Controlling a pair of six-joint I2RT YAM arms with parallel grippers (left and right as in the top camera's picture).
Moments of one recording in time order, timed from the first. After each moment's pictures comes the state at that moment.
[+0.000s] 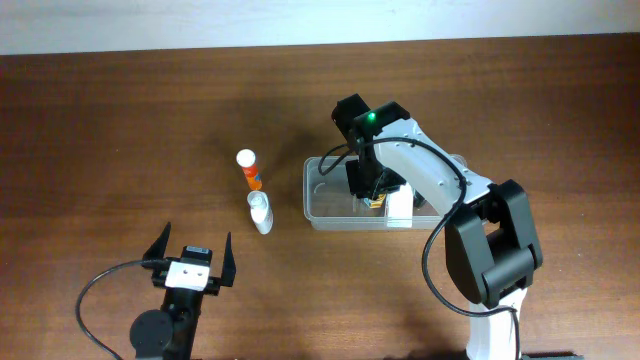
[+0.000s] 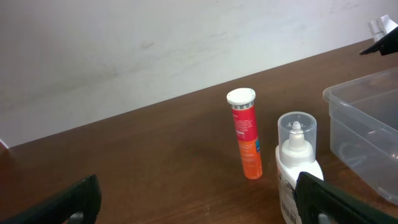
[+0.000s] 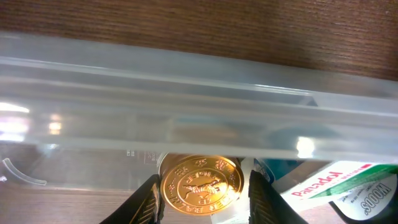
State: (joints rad) left arm 0.01 0.01 0.01 -0.06 0.13 0.25; right arm 0.46 2.08 1.65 -1.17 0.09 0.36
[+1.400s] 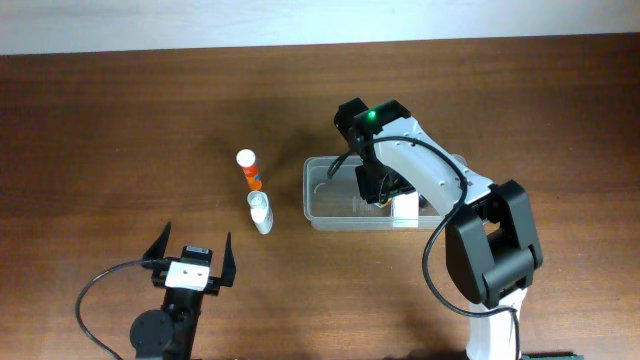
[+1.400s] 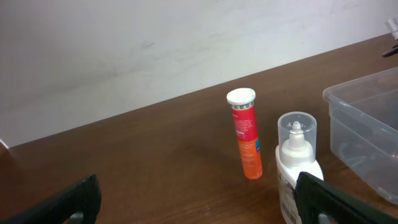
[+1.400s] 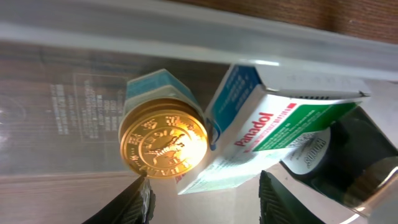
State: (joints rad) left arm 0.01 0.01 0.01 -0.06 0.13 0.25; right arm 0.46 2.08 1.66 -1.30 0.22 0.36
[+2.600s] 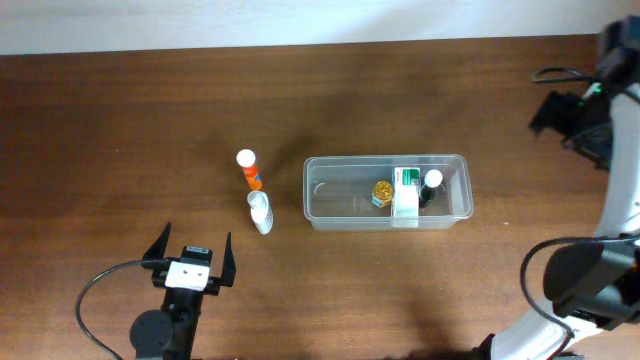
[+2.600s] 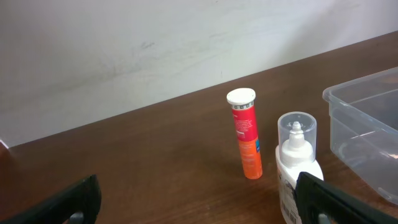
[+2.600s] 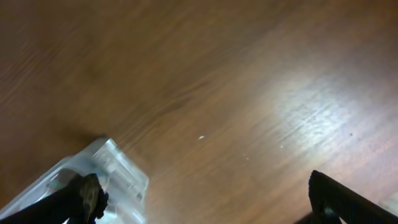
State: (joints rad) left arm 0.01 0.01 0.01 -0.06 0.13 0.25; right arm -0.36 1.90 2.05 -1.55 0.09 0.36
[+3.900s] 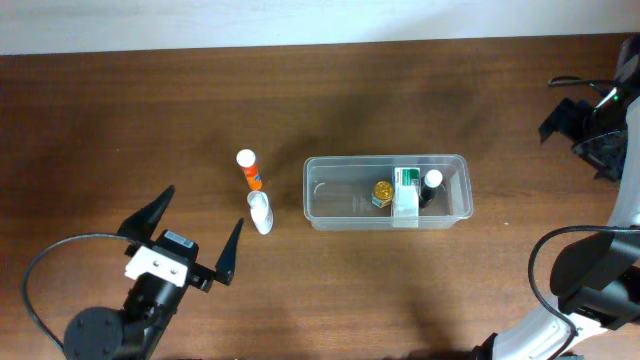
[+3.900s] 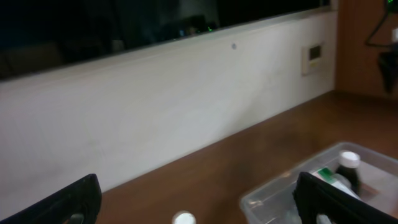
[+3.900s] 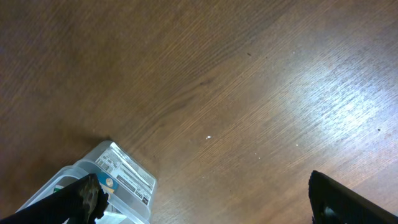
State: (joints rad) left arm 0.01 0.38 0.62 -0.21 0.47 0.15; right arm -0.42 1.92 1.99 -1.51 0.01 0.36
